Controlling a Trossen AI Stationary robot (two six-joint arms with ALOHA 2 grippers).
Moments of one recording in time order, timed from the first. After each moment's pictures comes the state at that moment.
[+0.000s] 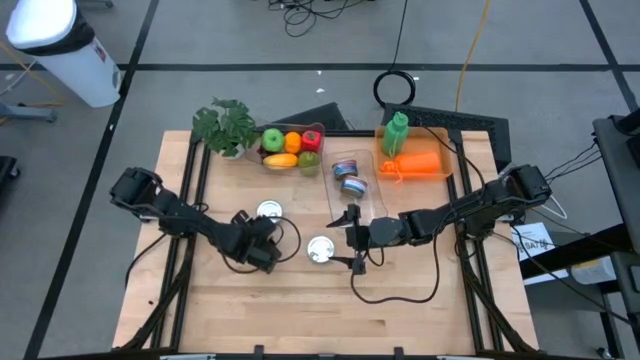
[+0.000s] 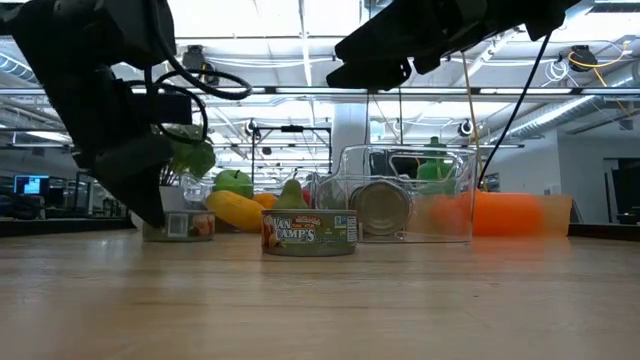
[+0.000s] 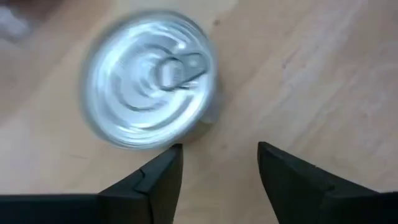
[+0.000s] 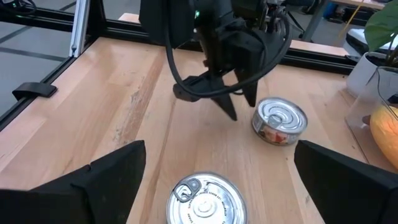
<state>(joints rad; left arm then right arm) -0.39 1.61 0.79 -0.67 -0.55 -1.06 0.26 1.54 0.83 0.35 0.21 -0.03</state>
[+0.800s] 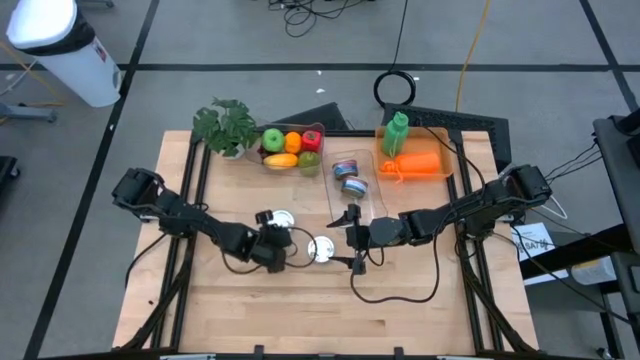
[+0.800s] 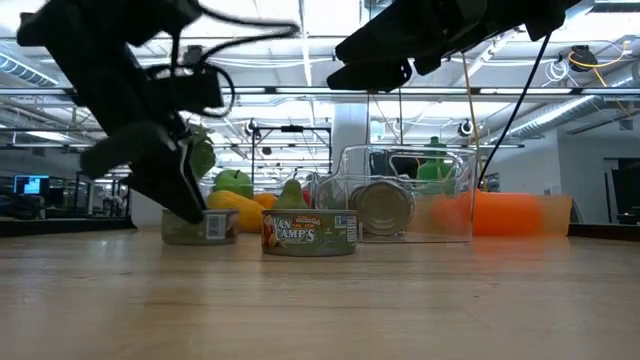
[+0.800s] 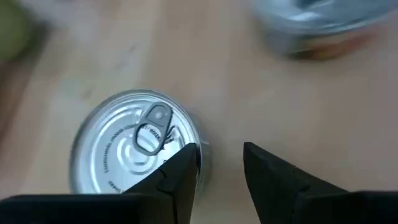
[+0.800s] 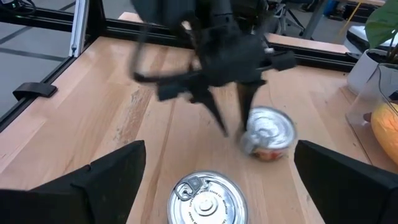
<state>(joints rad) -0.37 1.64 0.80 -0.43 -0.45 -0.49 0.26 1.54 0.83 0.35 0.21 -0.02</state>
